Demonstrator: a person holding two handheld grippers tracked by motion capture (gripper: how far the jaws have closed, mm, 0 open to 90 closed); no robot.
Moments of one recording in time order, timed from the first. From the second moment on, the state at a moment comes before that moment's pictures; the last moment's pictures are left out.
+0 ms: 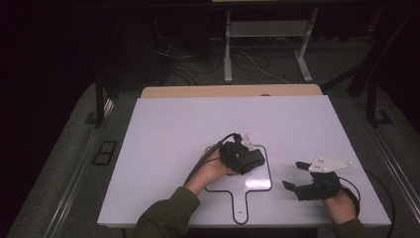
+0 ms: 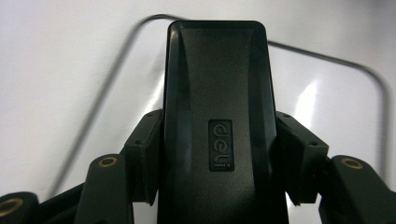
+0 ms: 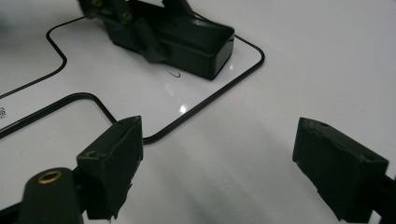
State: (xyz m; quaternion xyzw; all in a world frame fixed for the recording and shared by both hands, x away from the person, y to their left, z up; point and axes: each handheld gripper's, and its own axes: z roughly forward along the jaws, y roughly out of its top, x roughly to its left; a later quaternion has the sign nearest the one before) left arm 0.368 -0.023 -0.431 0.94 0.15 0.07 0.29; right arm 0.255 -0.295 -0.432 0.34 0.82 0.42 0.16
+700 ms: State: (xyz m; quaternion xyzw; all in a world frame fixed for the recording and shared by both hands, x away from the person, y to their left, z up) left arm 0.376 -0.036 -0.431 0.95 0.14 0.07 0.29; right arm 0.255 -0.295 -0.432 0.34 0.82 0.42 0.16
